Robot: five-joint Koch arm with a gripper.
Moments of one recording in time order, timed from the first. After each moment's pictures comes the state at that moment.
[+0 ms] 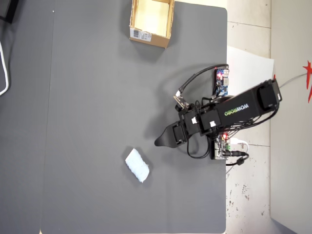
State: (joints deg) arm -22.1 130.7 176.7 -3.4 92.5
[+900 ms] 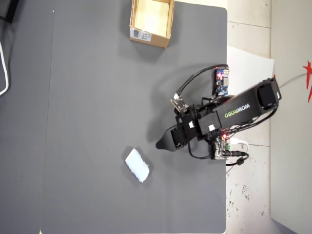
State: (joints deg) arm -23.6 130.2 160.3 25.6 92.1
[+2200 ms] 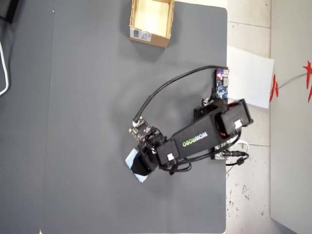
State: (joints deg) arm -25.9 85.3 114.2 41.4 110.2
